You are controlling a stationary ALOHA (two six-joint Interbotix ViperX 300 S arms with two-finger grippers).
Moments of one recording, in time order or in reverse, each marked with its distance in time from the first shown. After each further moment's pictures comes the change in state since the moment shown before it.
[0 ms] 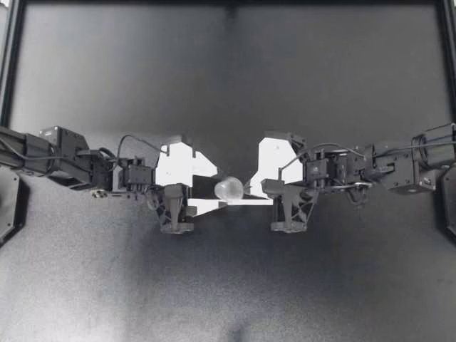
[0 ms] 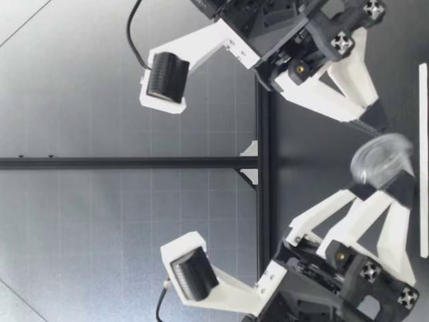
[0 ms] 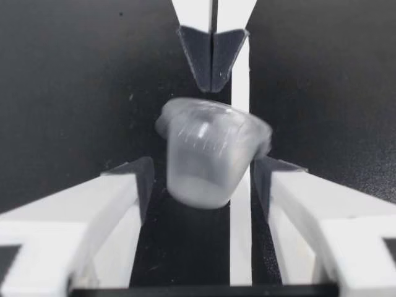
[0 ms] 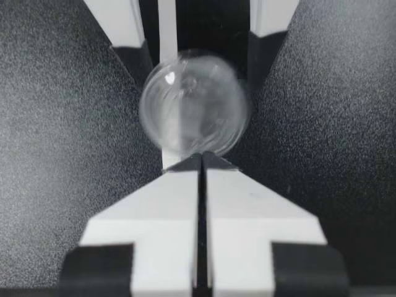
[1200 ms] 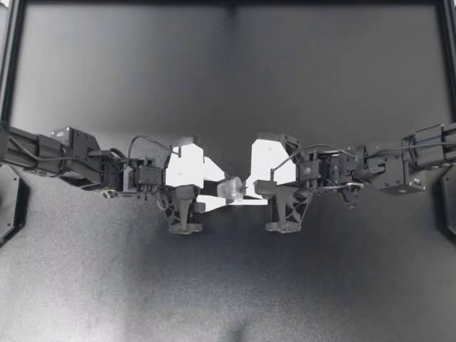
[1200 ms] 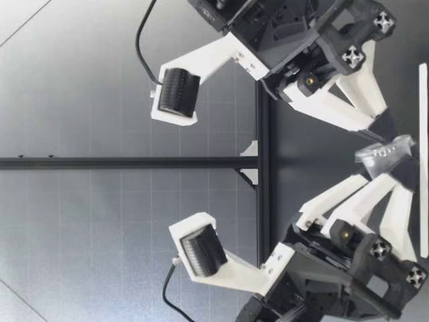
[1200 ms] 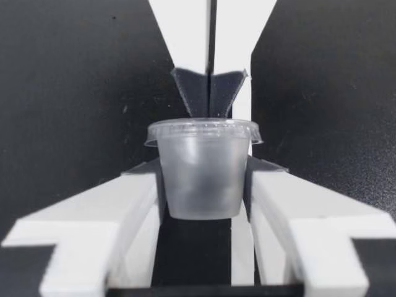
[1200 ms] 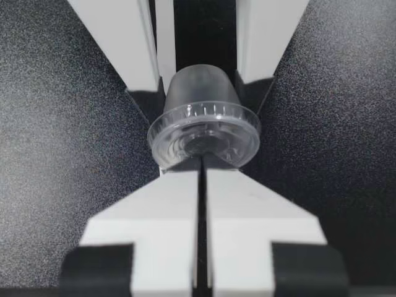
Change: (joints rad) left arm 0.000 0.038 -0.055 0.006 0.032 -0.003; right arm 0.000 0.038 -0.032 0.000 0.005 -0.005
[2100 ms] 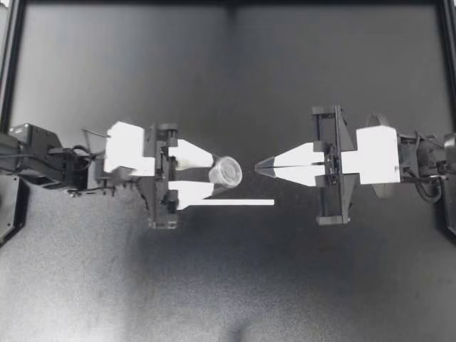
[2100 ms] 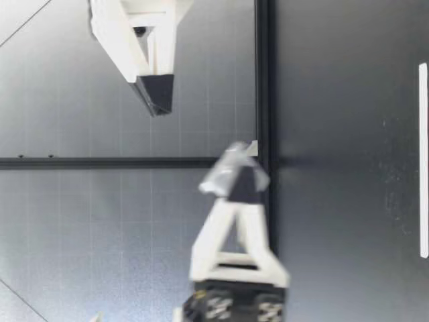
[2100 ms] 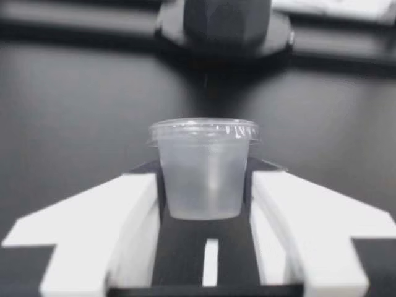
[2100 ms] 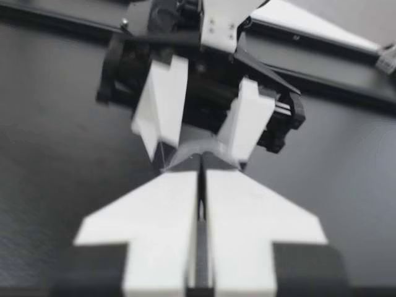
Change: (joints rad) left arm -0.005 -0.166 0.178 0.000 -0.578 -0.115; right arm 0.002 -0.419 0.241 -0.101 -0.465 -0.241
